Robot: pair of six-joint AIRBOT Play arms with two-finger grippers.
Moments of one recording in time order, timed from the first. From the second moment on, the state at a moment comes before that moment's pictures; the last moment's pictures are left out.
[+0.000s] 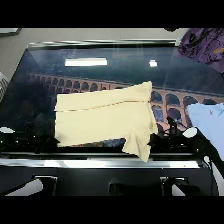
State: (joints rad) left arm 0.51 -1.28 0.56 0.93 -1.23 -1.40; right arm -0.13 -1.08 0.46 -0.91 1.05 1.37
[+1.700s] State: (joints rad) left arm 0.19 -1.42 1.10 1.15 -1.04 -1.63; right arm 0.03 -1.46 1.33 -1.30 1.25 1.50
